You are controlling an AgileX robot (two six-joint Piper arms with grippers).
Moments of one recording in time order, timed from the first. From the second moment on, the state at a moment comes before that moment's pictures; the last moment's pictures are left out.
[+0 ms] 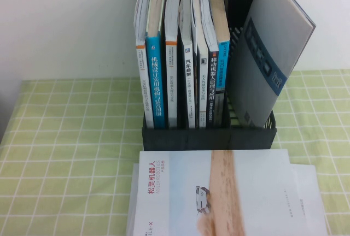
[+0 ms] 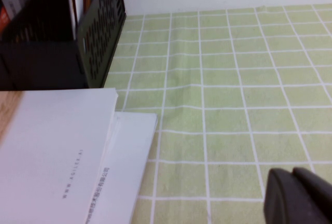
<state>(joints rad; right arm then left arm) -0.09 -0.01 0.03 0.33 0.44 -0.28 -0.05 -0.01 0.02 0.01 0.39 -0.19</state>
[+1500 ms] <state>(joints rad) -0.09 -0.01 0.03 0.44 0.12 -0.37 -0.05 -0.01 0.02 -0.16 0.06 -0.19</state>
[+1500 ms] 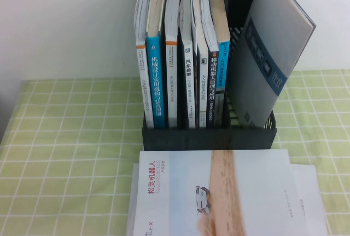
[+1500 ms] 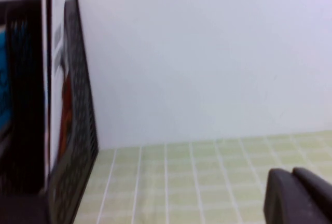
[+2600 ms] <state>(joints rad) -0.09 0.01 -0.55 0.01 -0.48 0.41 -0.05 -0.01 -0.45 -0.18 -0.44 -0.27</state>
